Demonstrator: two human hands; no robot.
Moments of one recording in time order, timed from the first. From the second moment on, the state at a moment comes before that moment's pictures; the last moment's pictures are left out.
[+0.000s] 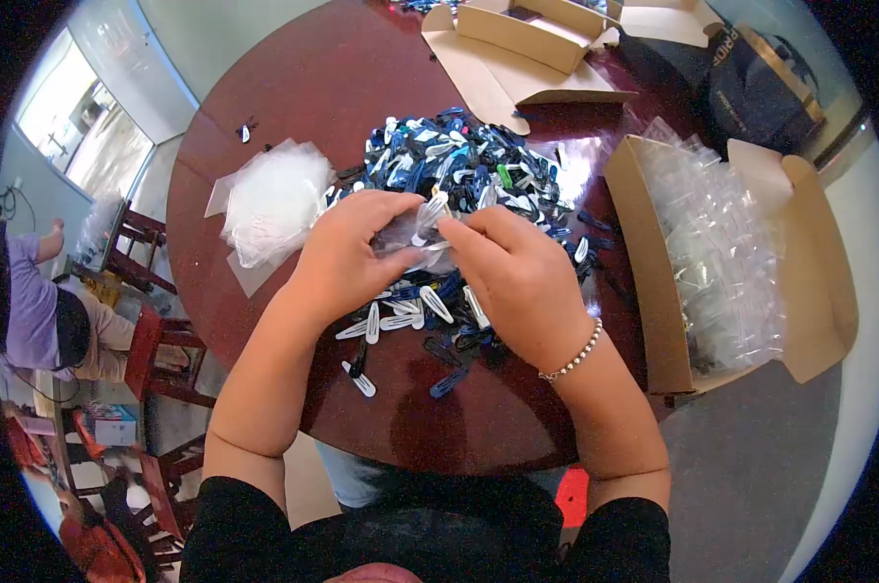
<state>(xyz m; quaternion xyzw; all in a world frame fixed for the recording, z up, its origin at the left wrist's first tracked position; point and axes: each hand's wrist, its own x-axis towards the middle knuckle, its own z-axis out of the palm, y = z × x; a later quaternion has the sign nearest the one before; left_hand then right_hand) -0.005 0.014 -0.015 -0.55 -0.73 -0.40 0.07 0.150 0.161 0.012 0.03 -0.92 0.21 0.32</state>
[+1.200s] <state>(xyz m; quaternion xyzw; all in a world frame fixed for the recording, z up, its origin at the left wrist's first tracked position) -0.008 0.011 -0.005 -0.41 -0.52 -0.57 -0.48 0.188 0.173 0.062 -0.12 -0.82 0.39 0.40</state>
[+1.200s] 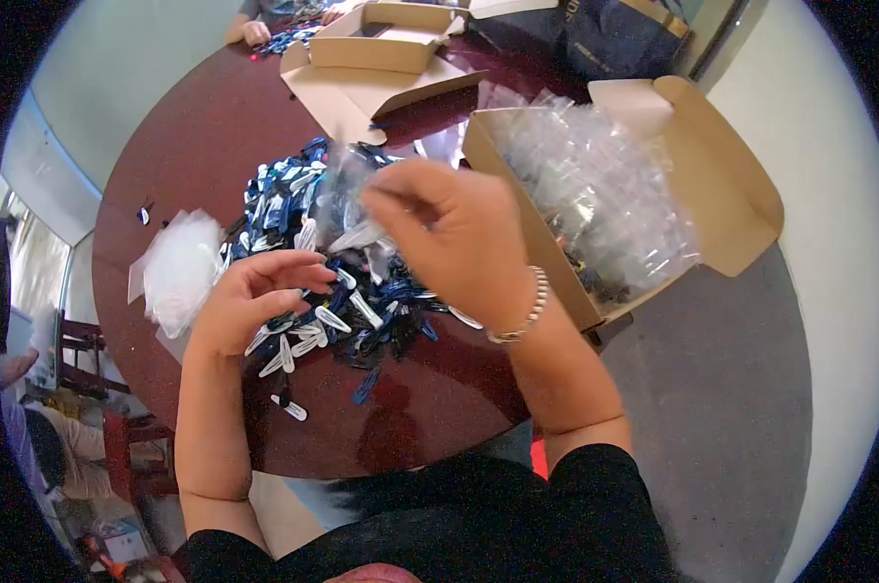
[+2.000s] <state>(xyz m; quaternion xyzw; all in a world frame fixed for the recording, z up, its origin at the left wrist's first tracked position) 0.001 0.013 -0.009 -0.42 -0.59 -0.56 -0.40 0.426 0.223 -0.064 -0.51 -0.71 0.14 0.47</state>
